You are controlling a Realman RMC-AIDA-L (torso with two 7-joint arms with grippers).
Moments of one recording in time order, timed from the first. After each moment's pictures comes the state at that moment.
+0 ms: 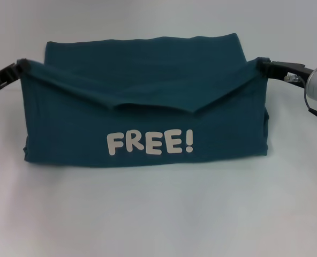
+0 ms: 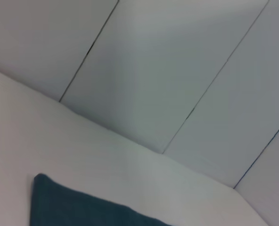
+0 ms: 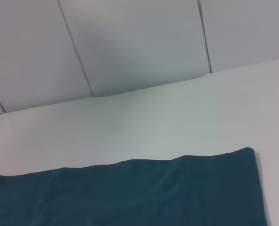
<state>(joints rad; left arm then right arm) -0.77 -2.01 0.12 0.37 1.97 0.96 -1.62 0.82 2.05 -0.35 -0.41 -2.00 -0.68 1.55</state>
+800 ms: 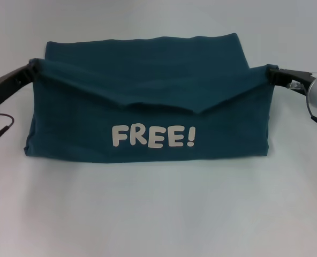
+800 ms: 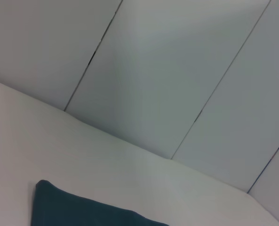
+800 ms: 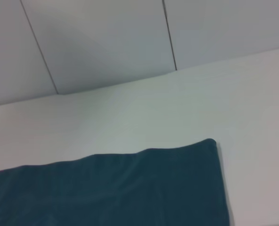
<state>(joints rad) -0.81 -2.05 0.12 0.30 1.85 0.85 -1.42 0.82 2.05 -0.35 -0.34 -1.88 -0.56 1.43</state>
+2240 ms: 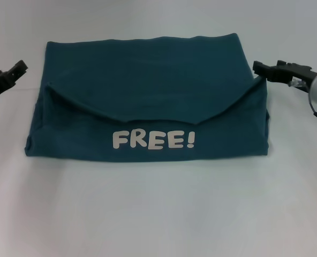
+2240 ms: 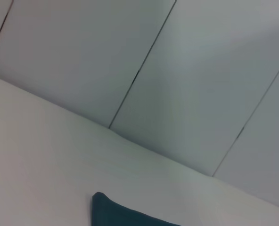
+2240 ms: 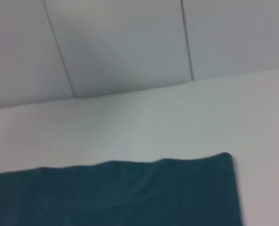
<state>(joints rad) -0.75 -2.07 0.12 0.36 1.77 0.81 -1.37 0.79 2.05 -0.42 -0.39 -1.86 -0.62 1.42</state>
